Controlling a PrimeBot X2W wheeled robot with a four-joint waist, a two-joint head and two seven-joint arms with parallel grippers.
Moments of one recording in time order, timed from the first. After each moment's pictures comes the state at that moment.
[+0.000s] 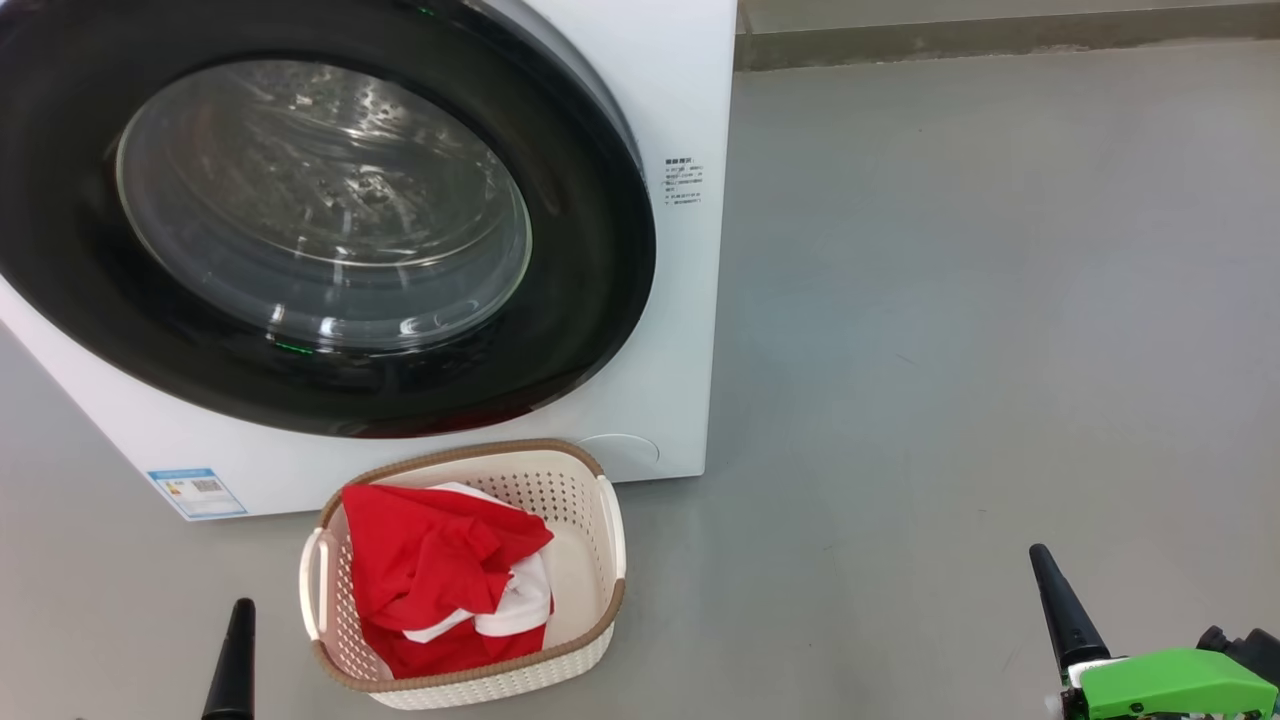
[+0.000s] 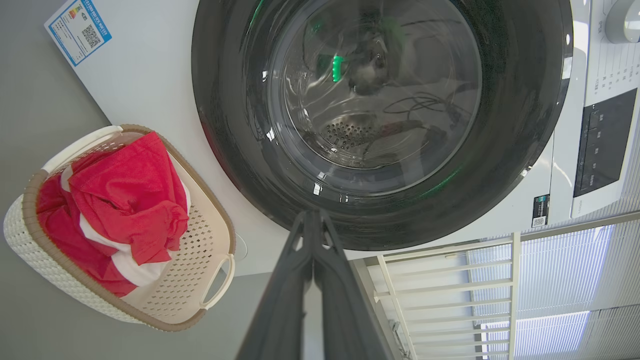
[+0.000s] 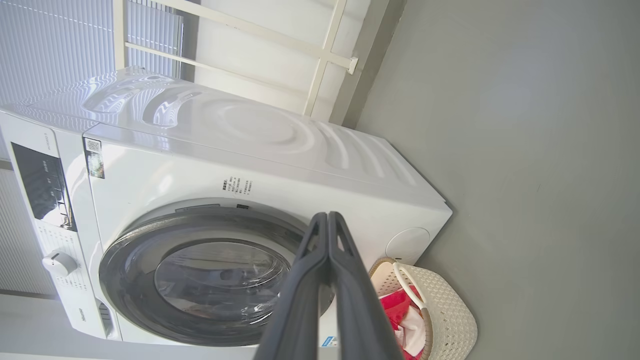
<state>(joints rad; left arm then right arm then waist) -0.01 0.05 0.05 0.26 -1.34 -0.13 0.03 -0.05 -0.08 -0.08 0.31 1.34 0.13 0.03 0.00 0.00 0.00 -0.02</state>
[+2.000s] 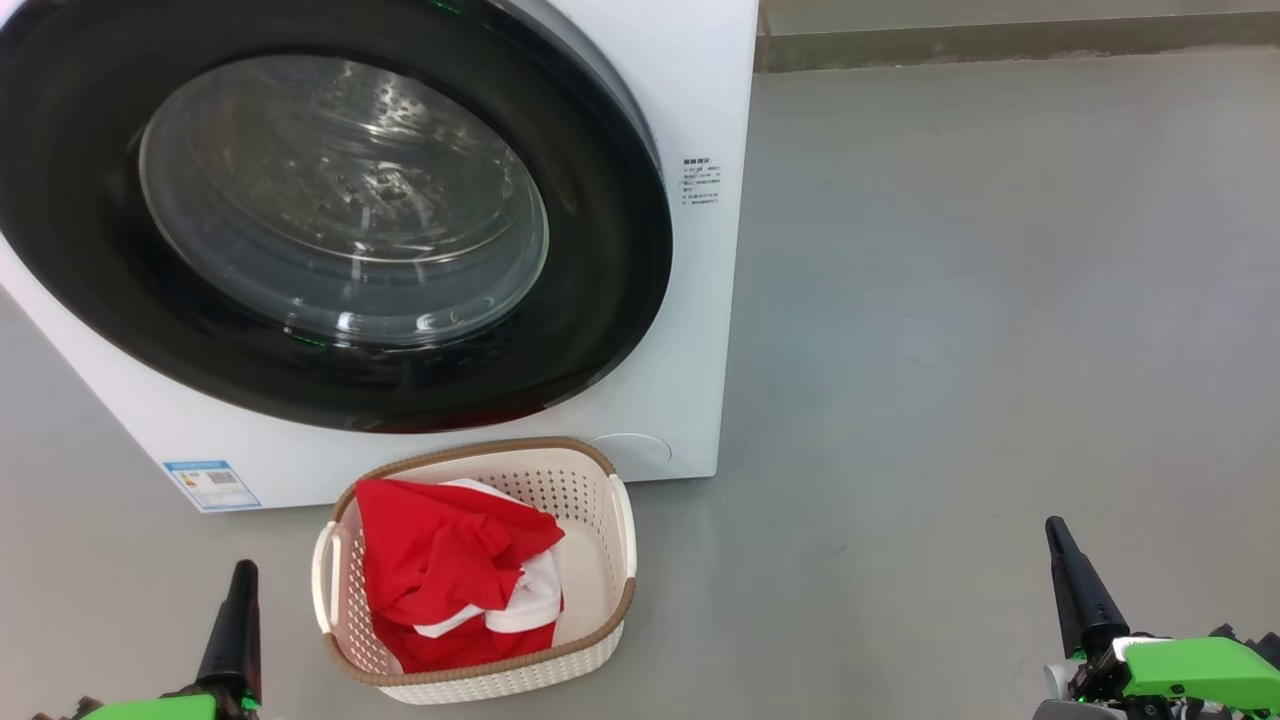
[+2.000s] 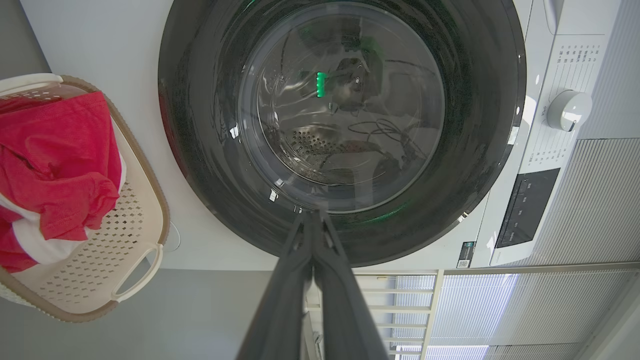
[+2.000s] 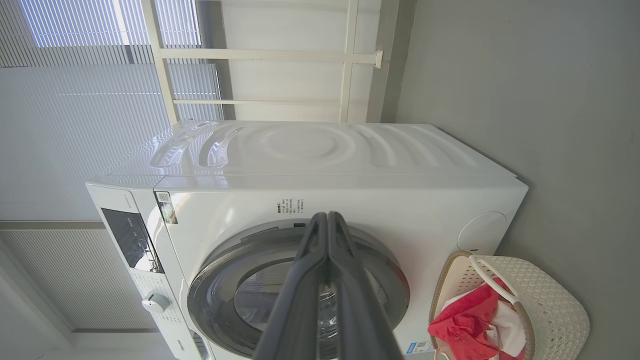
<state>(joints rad) -0.07 0.03 0.08 0.27 -1.61 -0.13 0.11 -0.07 -0.05 -0.14 0.27 1.61 0.13 0.10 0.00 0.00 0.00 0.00</state>
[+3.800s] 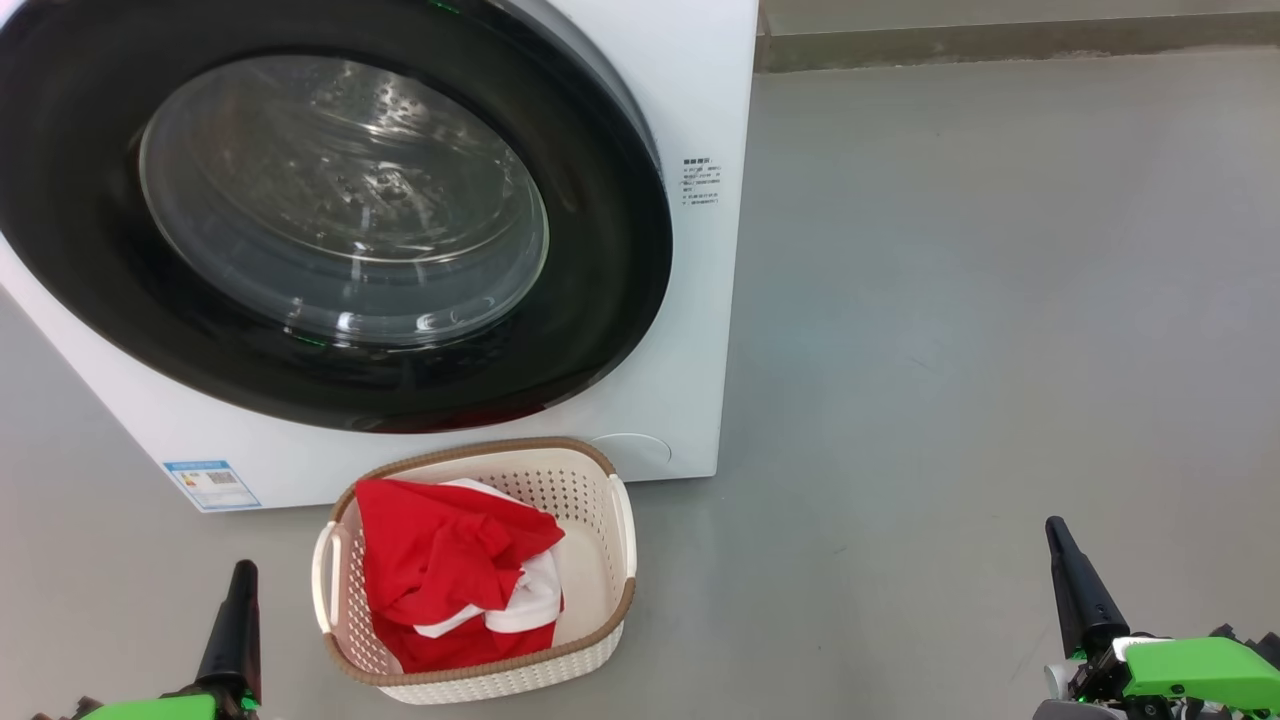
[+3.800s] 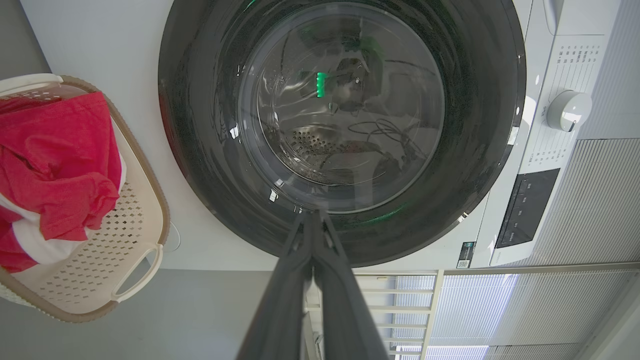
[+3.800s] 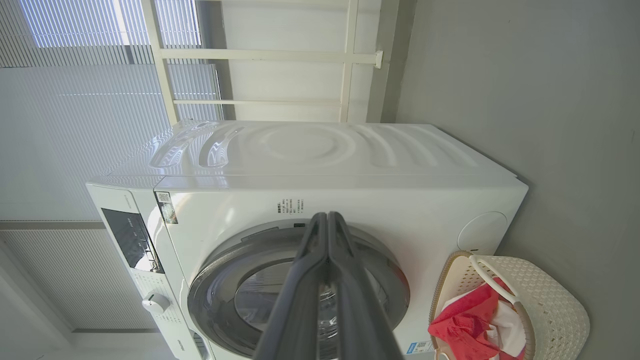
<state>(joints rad) -0.07 0.03 0.08 0.27 -1.61 -0.13 0.11 -0.07 -0.05 -0.14 0.27 1.61 0.13 0.11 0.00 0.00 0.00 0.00</state>
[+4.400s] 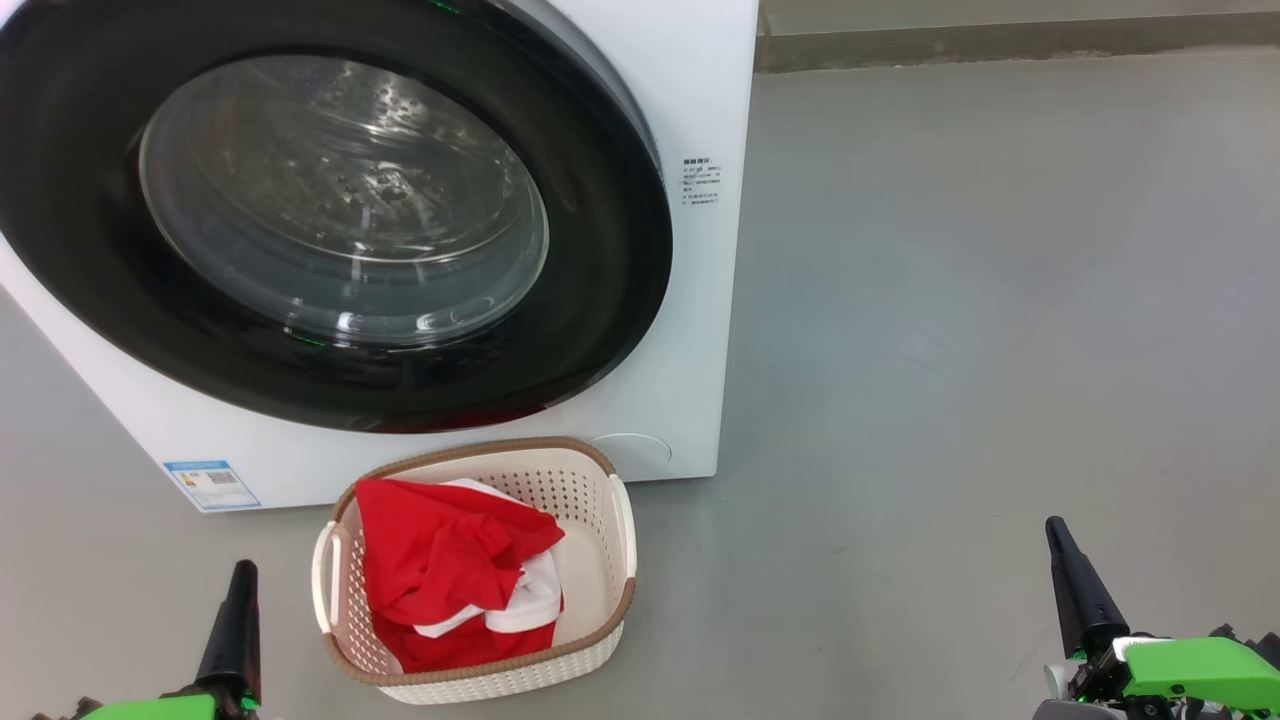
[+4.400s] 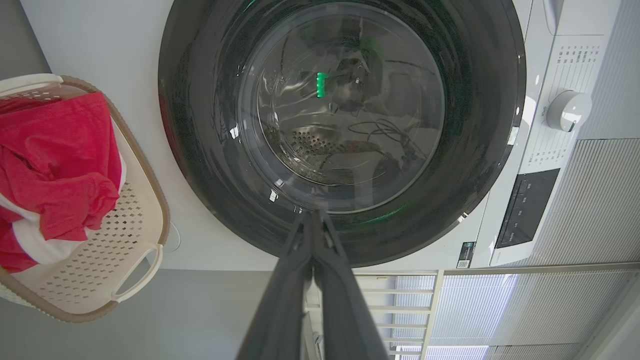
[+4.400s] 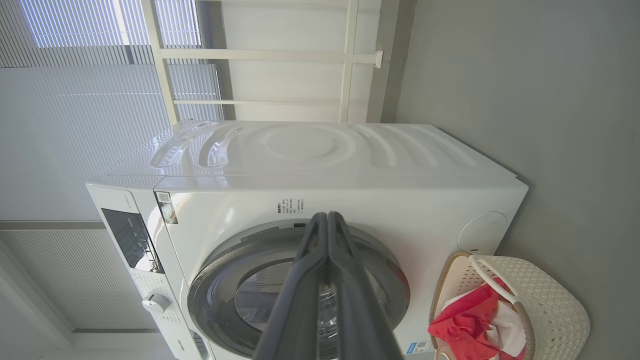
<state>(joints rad) -0.07 0.03 0.08 0.27 -1.61 -0.13 0.11 -0.07 -0.05 -0.14 0.27 1.61 0.13 0.11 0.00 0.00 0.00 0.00</state>
